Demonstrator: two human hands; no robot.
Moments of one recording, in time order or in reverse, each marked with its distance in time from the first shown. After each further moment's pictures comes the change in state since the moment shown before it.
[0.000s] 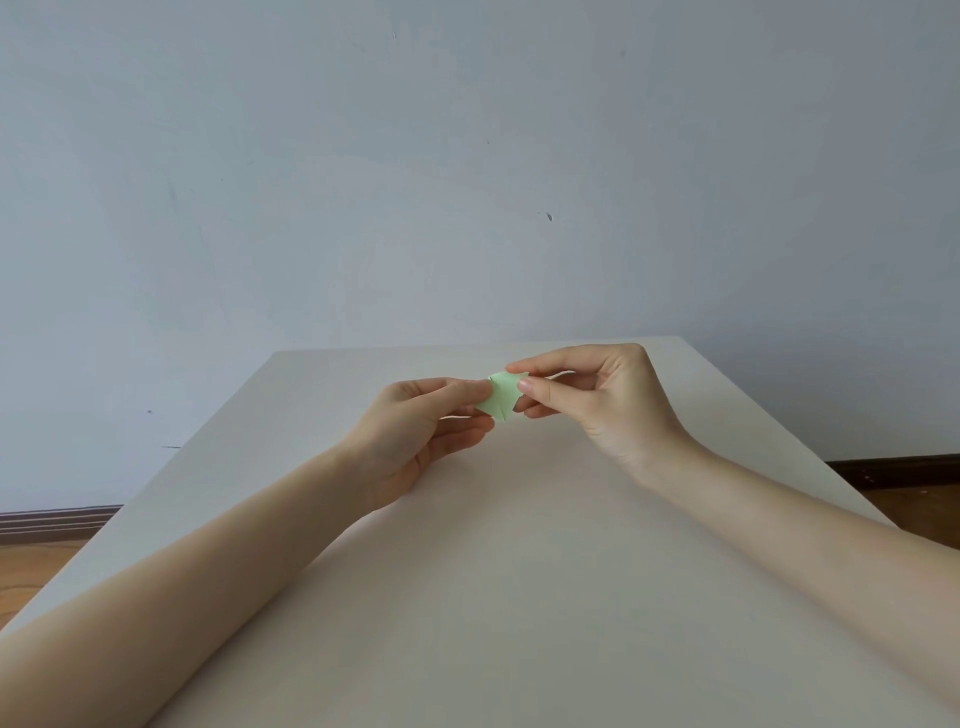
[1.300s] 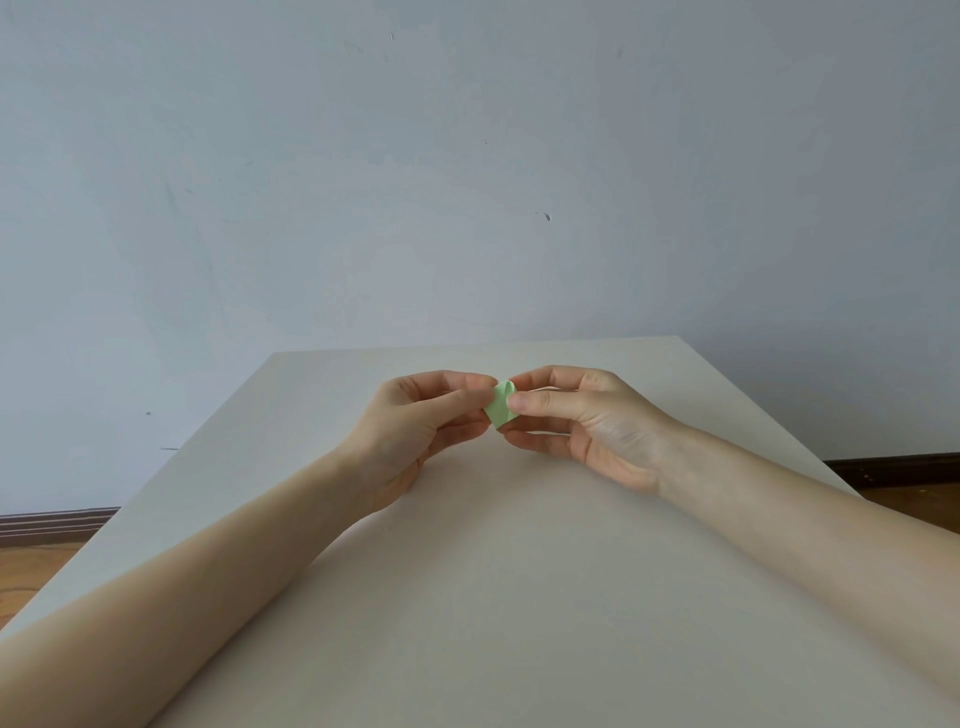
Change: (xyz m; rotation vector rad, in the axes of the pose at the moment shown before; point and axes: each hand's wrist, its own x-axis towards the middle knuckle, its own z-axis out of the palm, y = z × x) left_hand -0.001 -0.003 -0.001 0.021 -0.043 0.121; right_hand 0.004 0.001 0.000 0.465 -0.205 0.503
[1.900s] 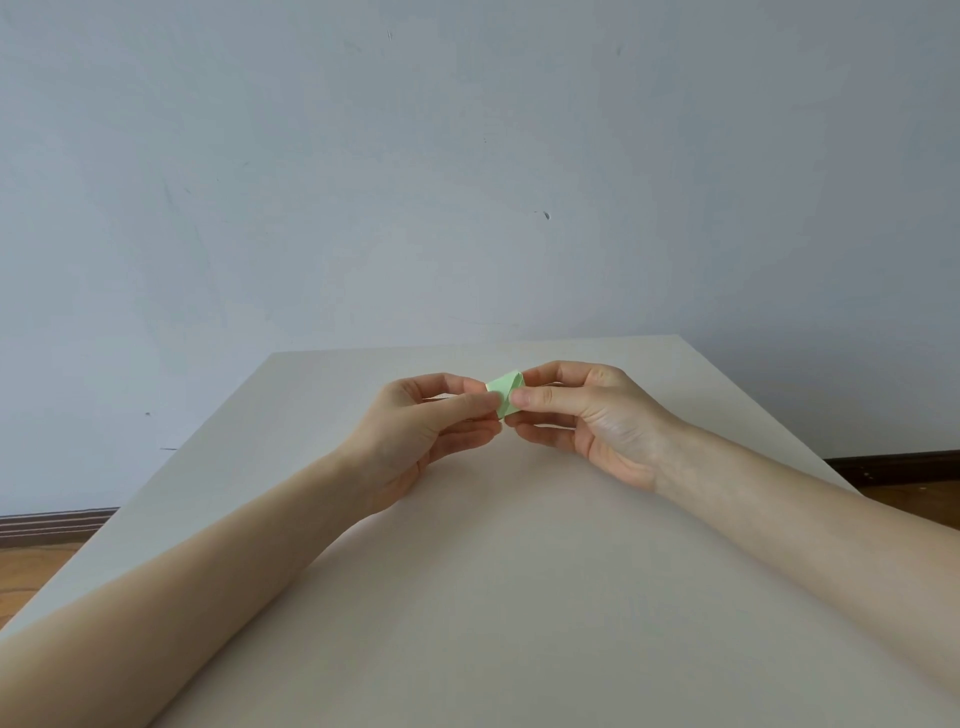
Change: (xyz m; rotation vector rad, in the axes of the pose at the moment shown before) left_hand 0.000 0.001 0.000 -0.002 -0.006 -0.051; right_hand 0.001 0.000 -0.001 -0.008 0.062 -0.036
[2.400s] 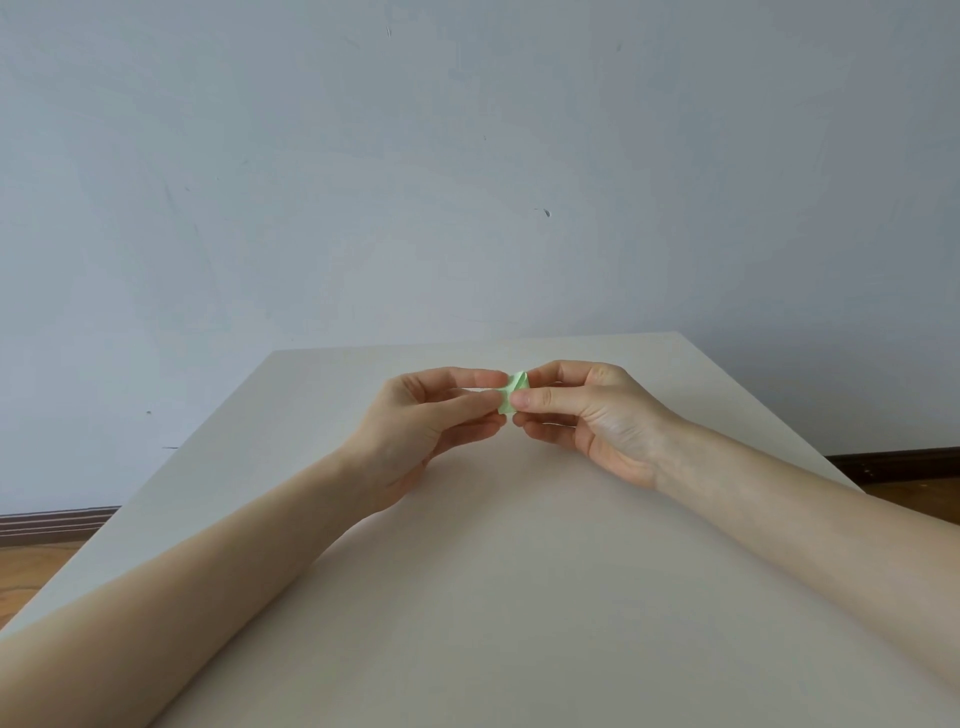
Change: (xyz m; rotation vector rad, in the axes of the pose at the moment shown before) left_hand -0.003 -0.001 0.002 0.013 -0.040 0.067; right_hand 0.000 0.000 0.000 -0.024 0.013 -0.004
